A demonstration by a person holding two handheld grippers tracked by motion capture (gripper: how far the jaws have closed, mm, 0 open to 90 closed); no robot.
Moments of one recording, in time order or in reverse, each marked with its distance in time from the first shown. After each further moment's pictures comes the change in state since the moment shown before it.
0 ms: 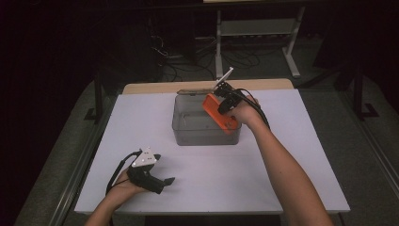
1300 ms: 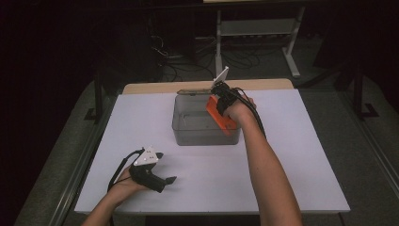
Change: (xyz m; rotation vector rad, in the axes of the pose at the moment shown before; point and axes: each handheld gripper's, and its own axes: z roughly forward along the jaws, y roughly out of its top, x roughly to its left) left arm 0.004 0.002 0.007 -0.014 -0.021 0.034; right arm 0.001 0.012 0.012 0.135 -0.060 0.134
